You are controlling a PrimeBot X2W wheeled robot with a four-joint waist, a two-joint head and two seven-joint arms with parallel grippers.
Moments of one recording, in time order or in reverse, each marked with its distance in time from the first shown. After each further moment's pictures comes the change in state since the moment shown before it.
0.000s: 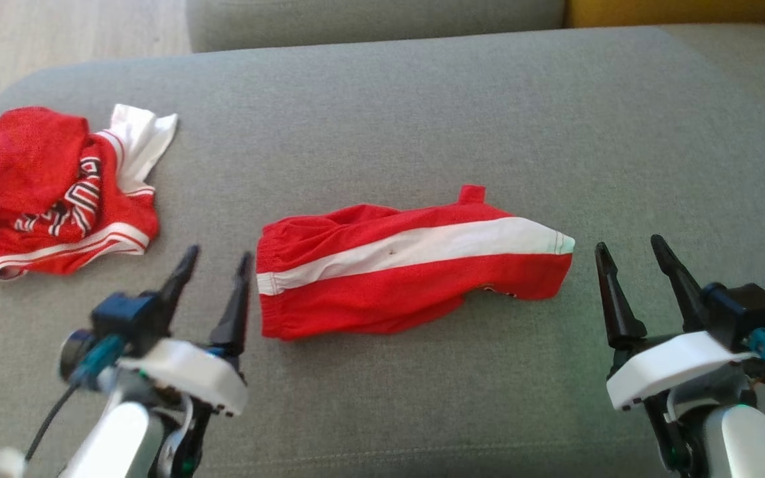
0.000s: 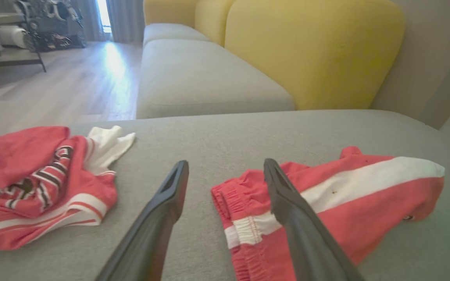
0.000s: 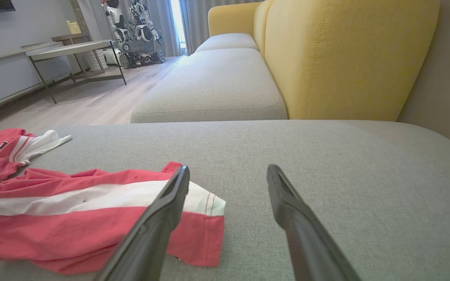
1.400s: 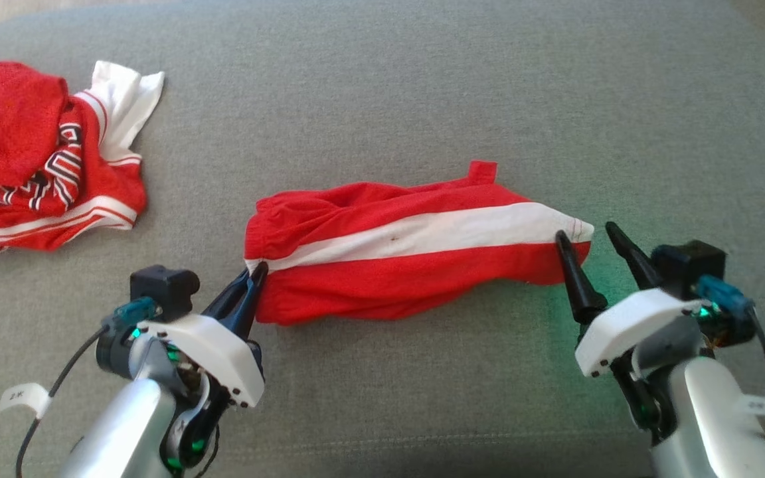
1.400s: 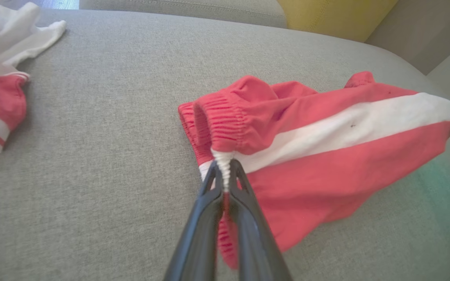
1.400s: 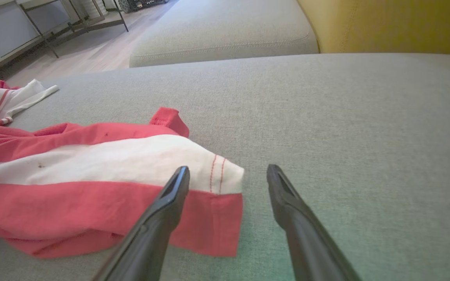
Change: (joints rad) left arm -0.121 -0.026 -0.077 0.165 -0.135 -0.120 0.177; right arm -0.170 -0.015 0.071 0.232 0.045 0.000 0.058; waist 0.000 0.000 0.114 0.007
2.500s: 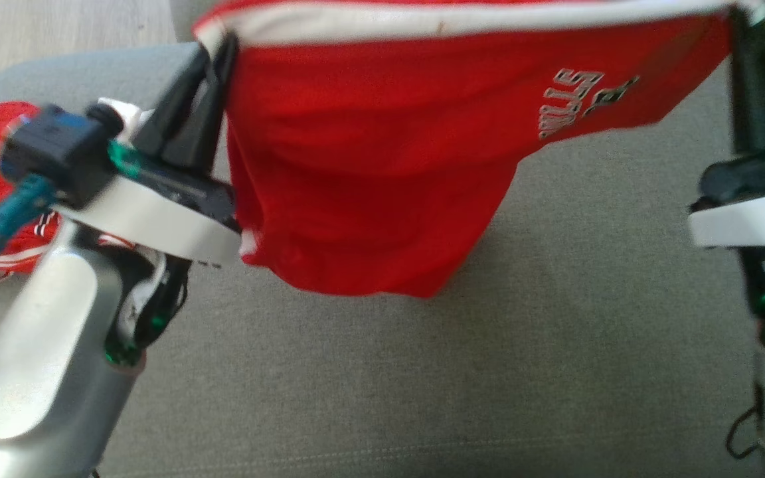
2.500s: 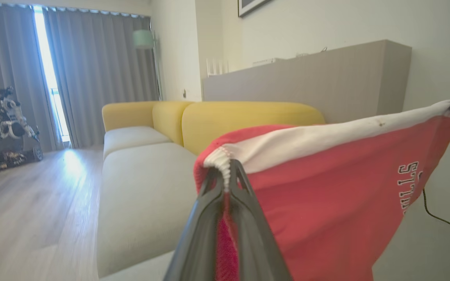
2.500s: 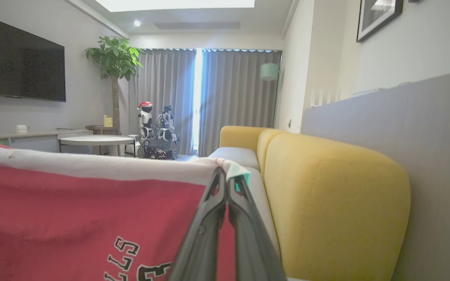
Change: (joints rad) left arm -0.269 0.068 0.065 -0.359 0.105 0.052 -0.034; right arm -0.196 -0.120 -0.076 -0.423 0.048 0.000 -0.016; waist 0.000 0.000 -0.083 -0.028
